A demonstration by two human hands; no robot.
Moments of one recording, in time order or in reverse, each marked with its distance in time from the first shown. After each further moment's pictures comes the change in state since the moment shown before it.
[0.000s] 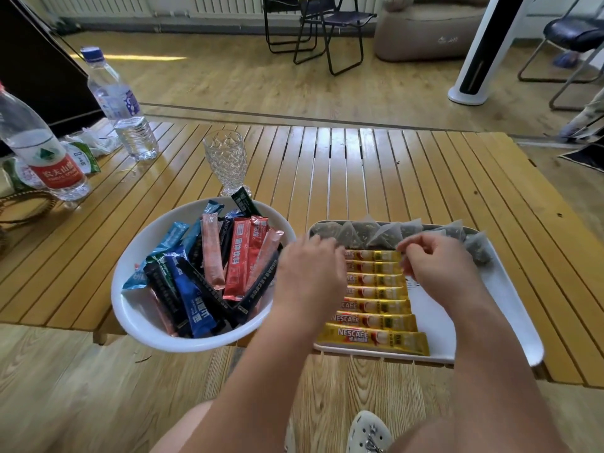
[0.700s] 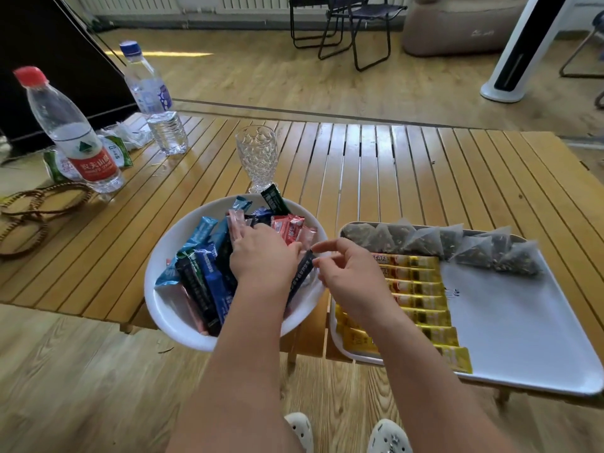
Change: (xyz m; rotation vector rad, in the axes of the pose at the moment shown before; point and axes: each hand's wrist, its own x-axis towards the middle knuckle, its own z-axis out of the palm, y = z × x) left_hand 0.030 -0.077 -0.029 0.110 0.016 -0.603; right_hand -0.025 -0.062 0.112 0.284 -0.322 -0.170
